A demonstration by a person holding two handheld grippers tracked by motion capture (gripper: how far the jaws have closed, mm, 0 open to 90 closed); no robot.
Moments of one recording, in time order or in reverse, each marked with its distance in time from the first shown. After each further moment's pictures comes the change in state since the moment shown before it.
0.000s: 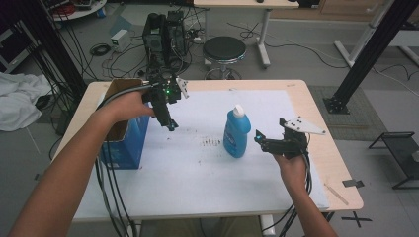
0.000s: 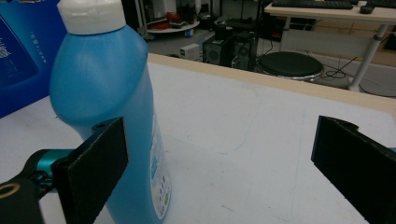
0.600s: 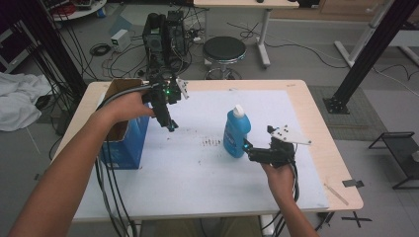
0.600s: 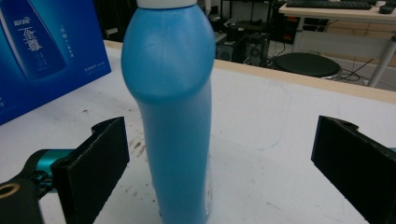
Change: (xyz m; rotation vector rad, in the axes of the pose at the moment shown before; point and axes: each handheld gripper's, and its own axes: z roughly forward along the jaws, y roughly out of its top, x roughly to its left) left arm -0.001 0.000 0.001 0.001 0.000 0.003; right arm 0.038 -0.014 0.005 -0.008 0.029 -0.007
